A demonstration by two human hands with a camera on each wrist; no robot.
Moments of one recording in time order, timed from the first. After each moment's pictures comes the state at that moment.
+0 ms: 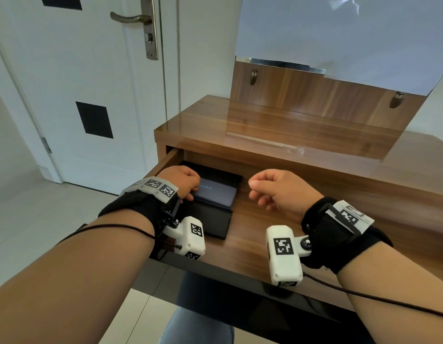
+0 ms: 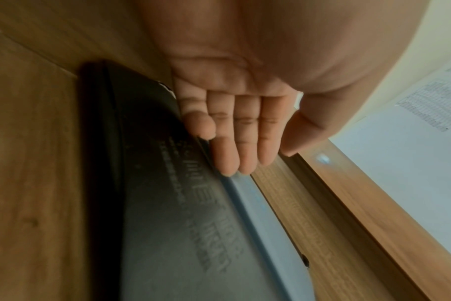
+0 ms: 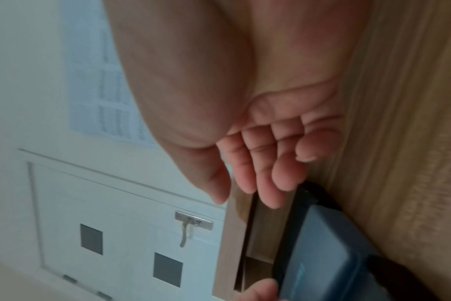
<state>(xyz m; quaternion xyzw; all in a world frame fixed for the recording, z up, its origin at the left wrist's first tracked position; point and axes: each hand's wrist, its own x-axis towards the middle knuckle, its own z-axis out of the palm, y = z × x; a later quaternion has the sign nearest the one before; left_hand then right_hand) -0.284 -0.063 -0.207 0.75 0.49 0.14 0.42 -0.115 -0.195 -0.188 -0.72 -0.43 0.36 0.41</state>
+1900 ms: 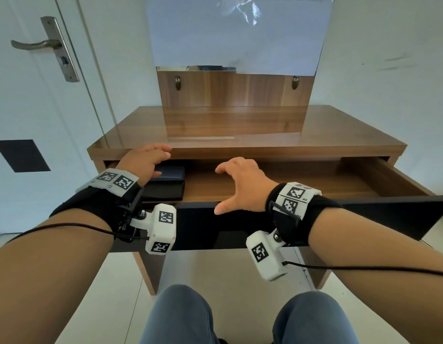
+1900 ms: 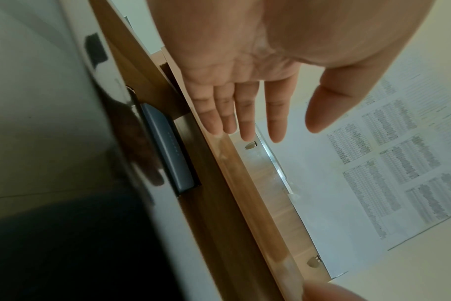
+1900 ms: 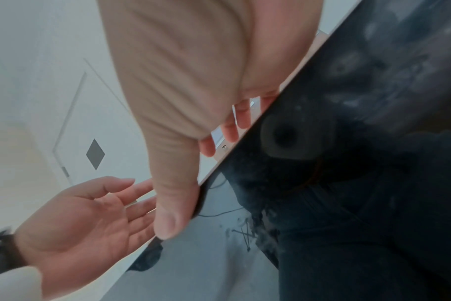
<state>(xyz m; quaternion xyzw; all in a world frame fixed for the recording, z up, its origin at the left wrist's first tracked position) -0.253 -0.104 -0.169 0.73 0.33 0.28 0.52 -0.106 -0.281 -0.180 -0.81 -0.56 0.07 0.15</state>
